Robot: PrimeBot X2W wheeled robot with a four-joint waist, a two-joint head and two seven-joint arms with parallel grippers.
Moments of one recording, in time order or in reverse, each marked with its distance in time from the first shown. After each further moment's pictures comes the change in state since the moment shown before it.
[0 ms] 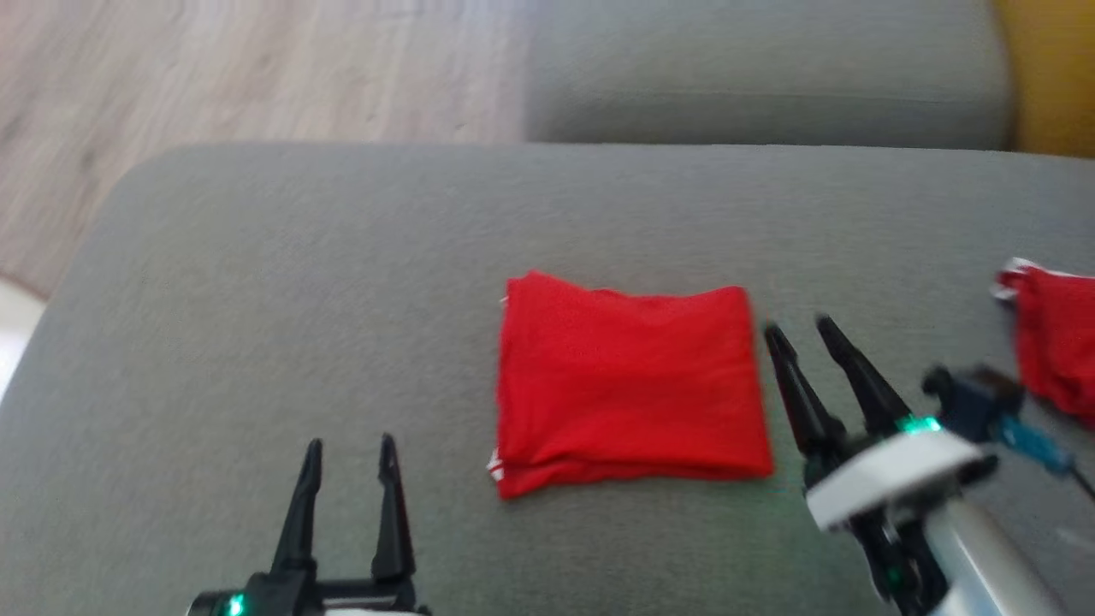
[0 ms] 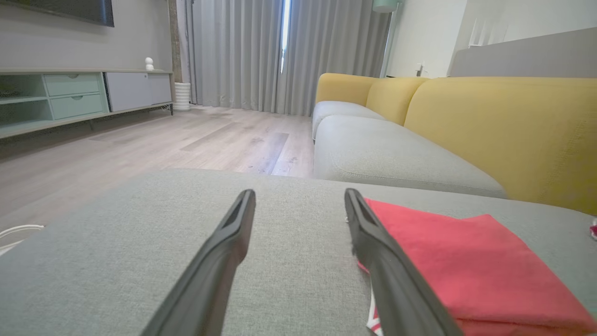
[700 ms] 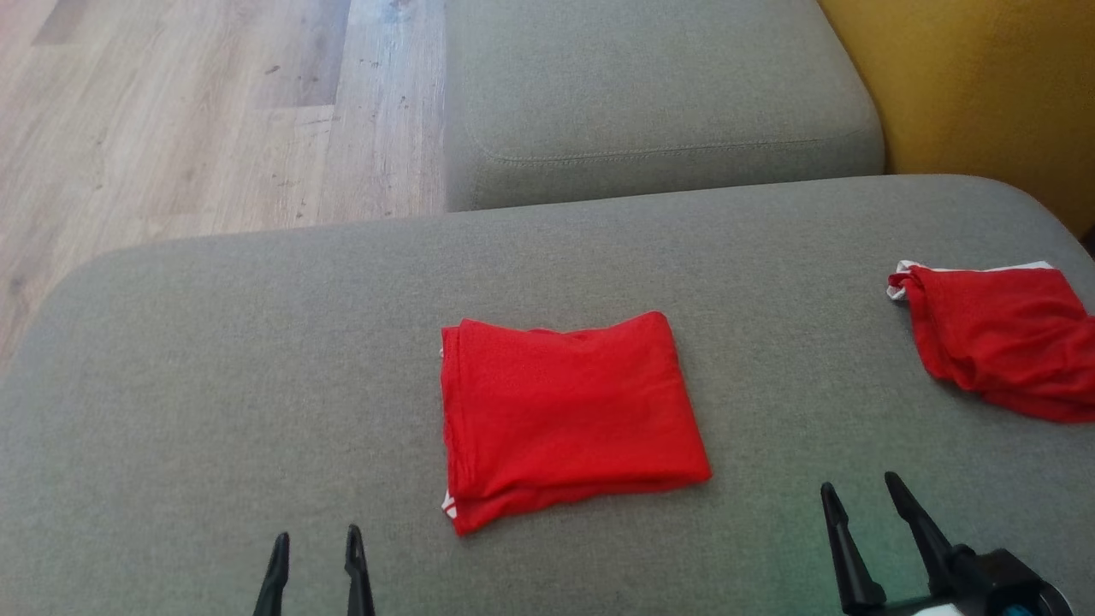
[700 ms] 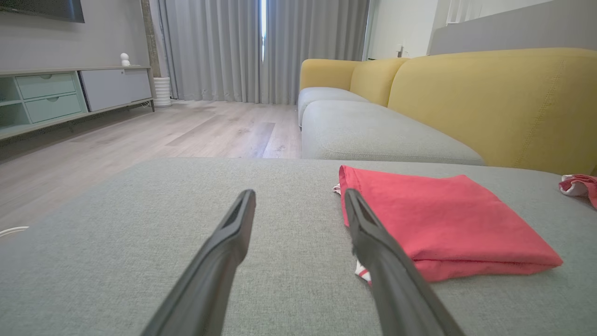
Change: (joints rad) left arm 0.161 -0.001 0.082 0.008 0.035 -0.032 0.000; right arm 0.349 0.116 -0.248 -0.024 -0.478 0.000 -0.142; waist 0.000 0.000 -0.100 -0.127
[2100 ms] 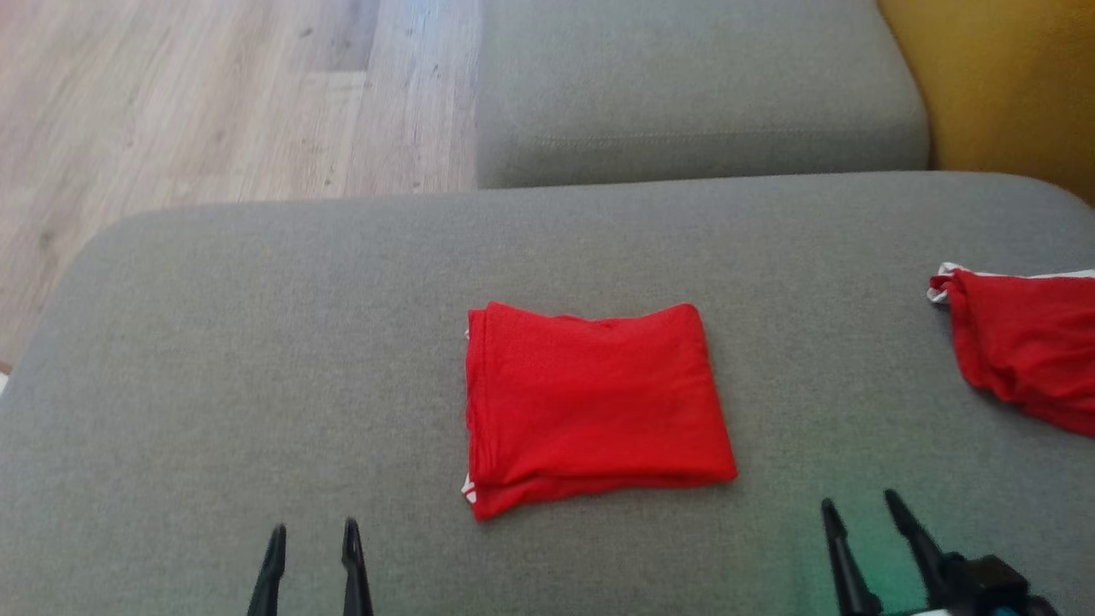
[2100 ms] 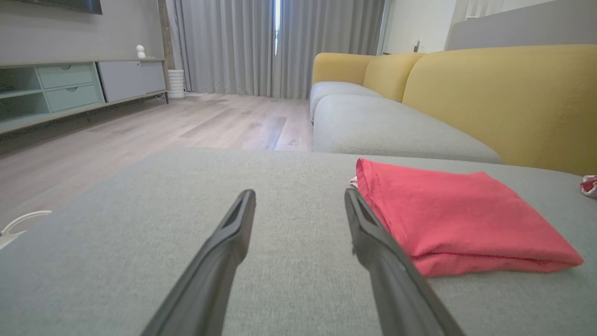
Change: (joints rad) left arm 0.012 0.000 0.020 -0.009 0.005 -0.028 0.000; right arm -0.006 0.017 -0.022 0.057 -0.032 0.000 0.000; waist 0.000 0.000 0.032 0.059
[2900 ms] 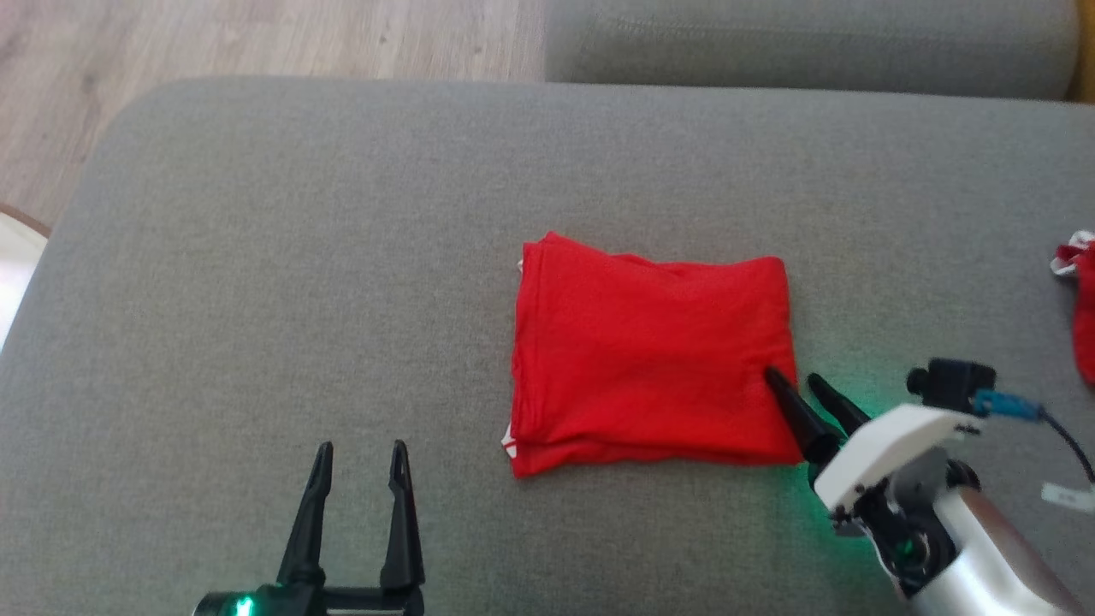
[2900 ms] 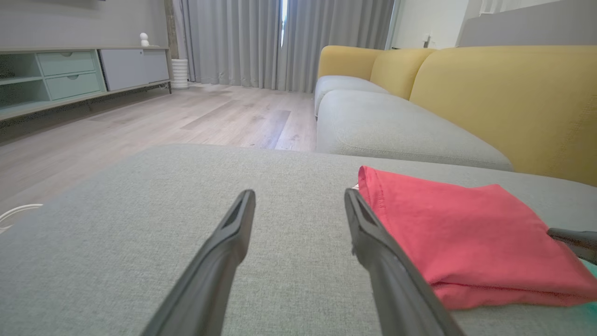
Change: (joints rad) left arm -0.136 -0.001 -0.109 -0.050 -0.006 0.025 0.000; right arm -0.432 -0.130 0.268 0.233 0.738 0.000 0.382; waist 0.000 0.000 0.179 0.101
